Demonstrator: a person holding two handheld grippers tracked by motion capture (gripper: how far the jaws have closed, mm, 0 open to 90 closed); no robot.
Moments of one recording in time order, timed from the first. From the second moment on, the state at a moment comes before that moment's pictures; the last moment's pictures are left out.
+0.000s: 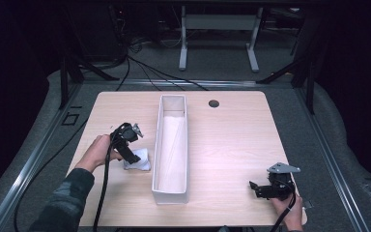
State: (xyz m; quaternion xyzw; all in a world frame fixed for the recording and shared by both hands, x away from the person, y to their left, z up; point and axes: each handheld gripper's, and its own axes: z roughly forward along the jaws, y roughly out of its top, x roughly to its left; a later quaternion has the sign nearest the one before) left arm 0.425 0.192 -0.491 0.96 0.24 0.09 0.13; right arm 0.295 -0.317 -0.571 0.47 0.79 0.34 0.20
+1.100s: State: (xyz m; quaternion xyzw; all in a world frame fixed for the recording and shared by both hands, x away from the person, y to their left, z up) left arm 0.413 0.184 -0.528 0.97 0.20 0.09 0.10; right arm 0.295 -0.317 -0.571 0.47 0.79 0.34 0.20
